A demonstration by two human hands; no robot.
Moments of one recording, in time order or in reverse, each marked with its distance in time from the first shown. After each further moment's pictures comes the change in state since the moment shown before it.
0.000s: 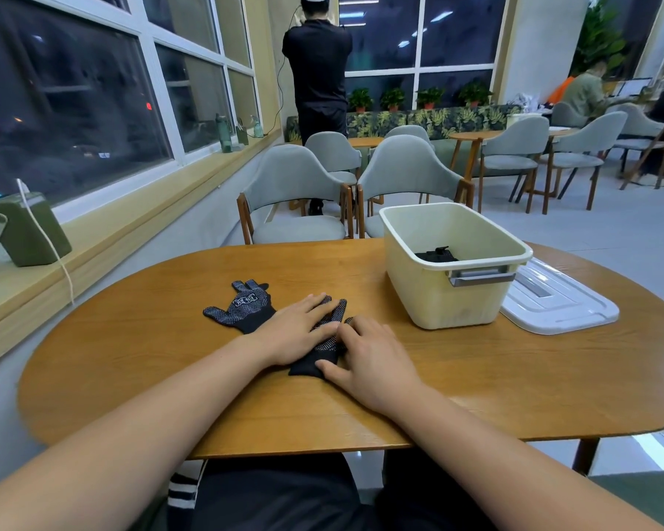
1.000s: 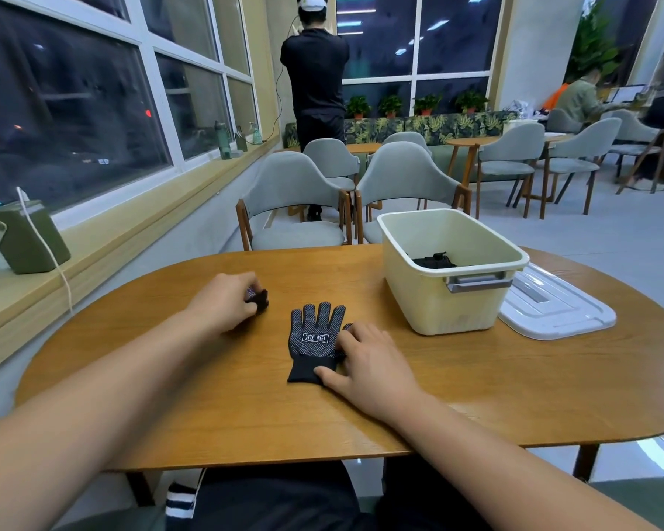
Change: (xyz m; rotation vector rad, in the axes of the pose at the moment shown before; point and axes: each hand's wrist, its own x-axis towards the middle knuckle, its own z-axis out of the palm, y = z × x) left_hand -0.030 -0.061 -0.082 0.061 0.242 -0.329; right_hand 0.001 0.000 -0.002 -0.003 -0.065 0.021
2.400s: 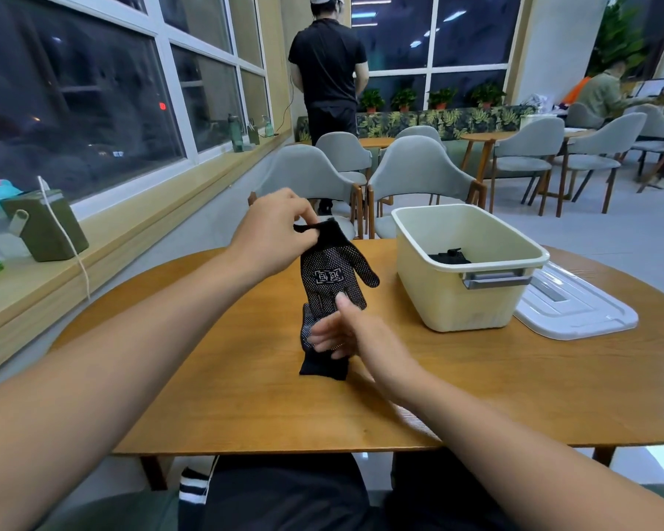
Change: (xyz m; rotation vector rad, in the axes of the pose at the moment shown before) left_hand -0.006 0.093 -0.083 -0.231 0.399 0.284; right_hand 0.017 -0.035 -0.039 1.294 -0.223 0.260
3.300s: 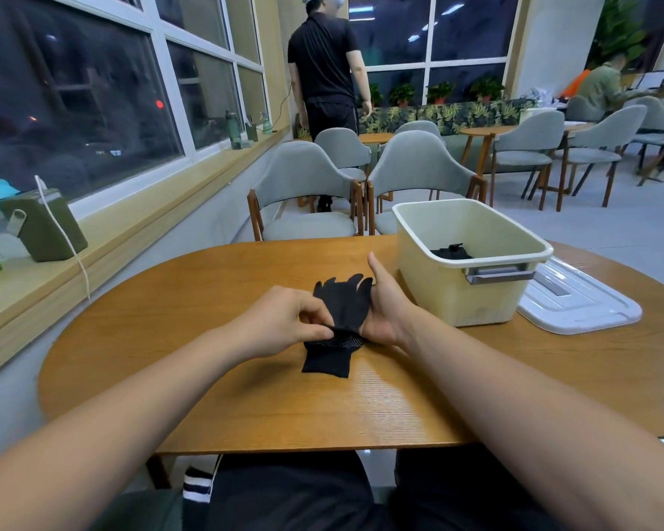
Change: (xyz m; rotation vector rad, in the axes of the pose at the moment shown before) left_hand -0.089 -0.013 0.038 -0.208 -0.544 -0.008; right_hand 0.084 0.002 -0.041 0.811 -0.032 0.462
